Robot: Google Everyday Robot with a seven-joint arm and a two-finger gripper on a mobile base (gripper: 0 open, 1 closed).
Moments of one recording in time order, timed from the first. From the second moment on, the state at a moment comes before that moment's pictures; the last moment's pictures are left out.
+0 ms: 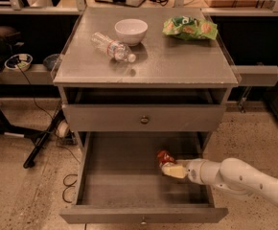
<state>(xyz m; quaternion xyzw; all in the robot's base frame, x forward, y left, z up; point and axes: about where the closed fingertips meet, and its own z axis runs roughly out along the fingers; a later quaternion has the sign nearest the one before) 0.562 -0.166 0.468 -0.17 0.88 0.26 0.36</state>
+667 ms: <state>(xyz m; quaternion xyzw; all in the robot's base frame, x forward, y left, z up) 0.559 -0.166 0.425 -0.15 0.90 0.26 0.31</state>
